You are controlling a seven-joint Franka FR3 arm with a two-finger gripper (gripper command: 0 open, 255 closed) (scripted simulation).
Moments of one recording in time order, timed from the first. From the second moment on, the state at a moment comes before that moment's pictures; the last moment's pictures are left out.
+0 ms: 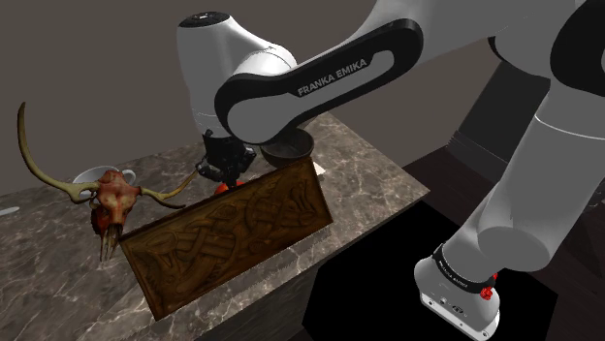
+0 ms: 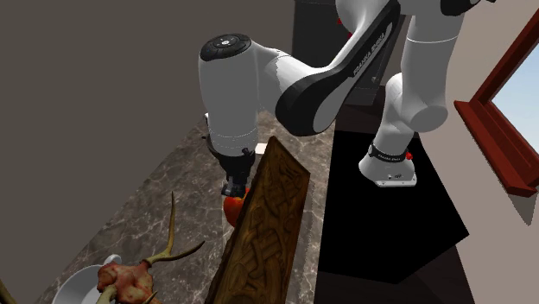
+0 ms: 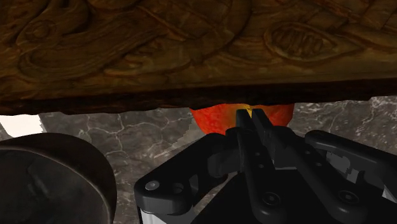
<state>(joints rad) 0.10 0.20 0.61 -1.92 -0.17 2.10 0.89</state>
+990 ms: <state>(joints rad) 0.09 0.16 0.62 -1.83 -0.14 1.98 0.87</state>
